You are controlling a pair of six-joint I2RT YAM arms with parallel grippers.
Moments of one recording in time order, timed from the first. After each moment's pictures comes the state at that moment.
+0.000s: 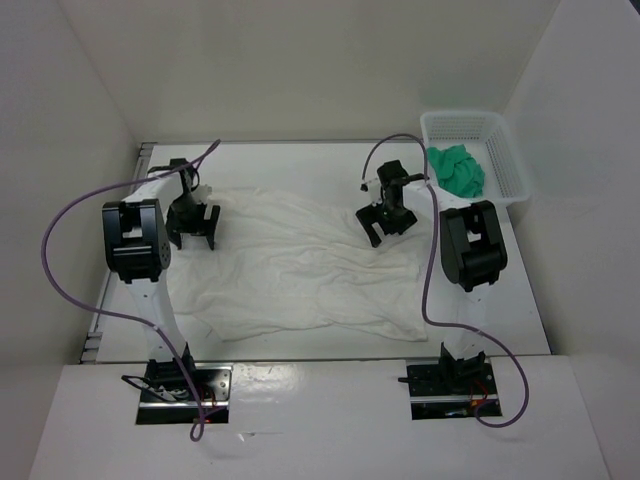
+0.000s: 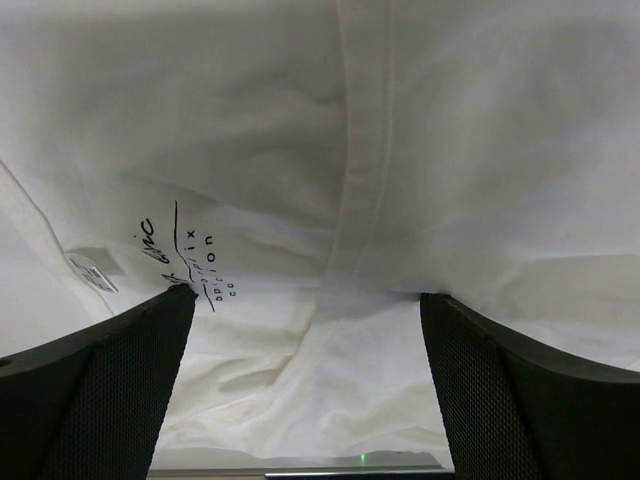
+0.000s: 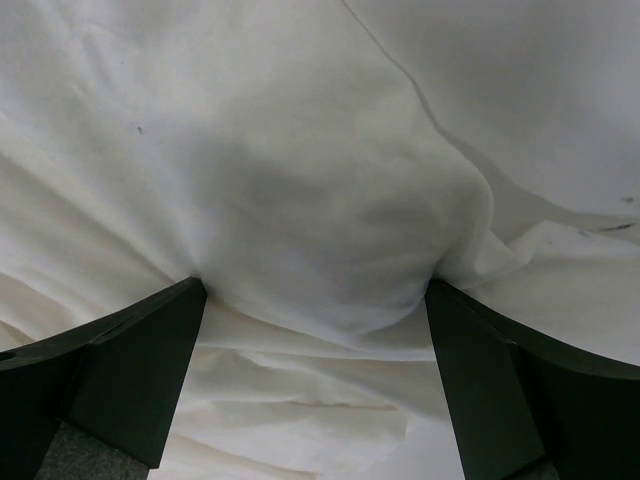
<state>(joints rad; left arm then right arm) 0.12 2.13 1.59 -0.96 0.01 0.12 0.27 2.02 1.44 -0.68 -0.07 -0.25</state>
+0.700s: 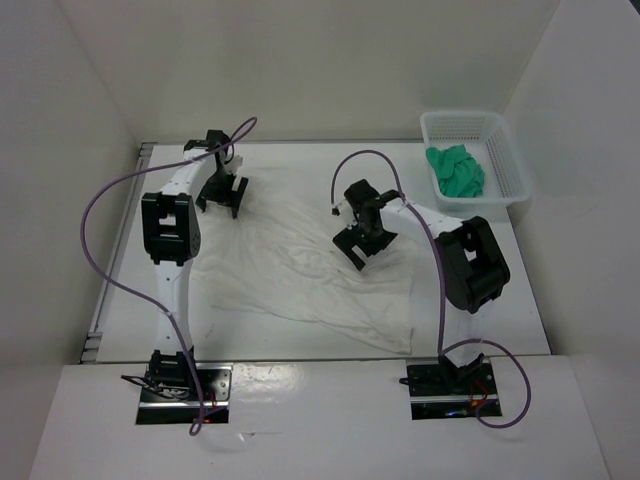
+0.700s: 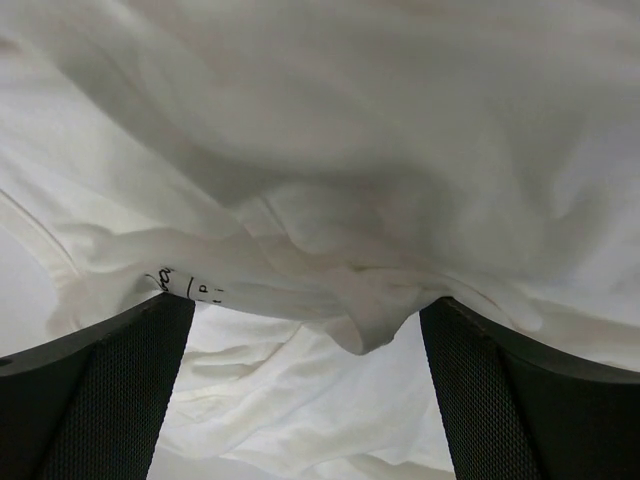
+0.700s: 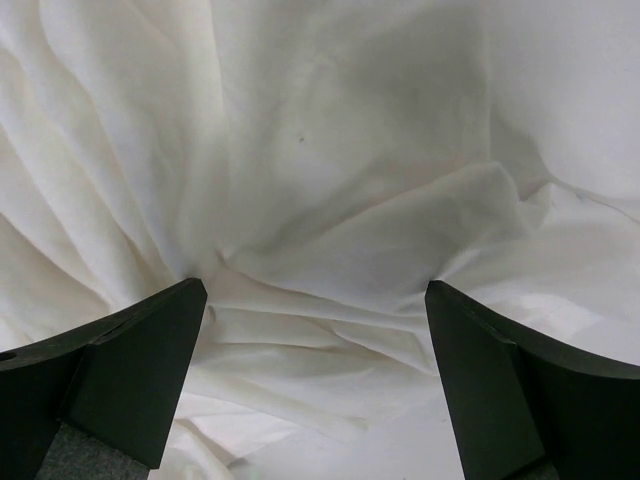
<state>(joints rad) -0.04 2.40 2.09 -1.06 -0.09 0.13 0.50 1.86 1.30 -0.74 0.02 -0.23</state>
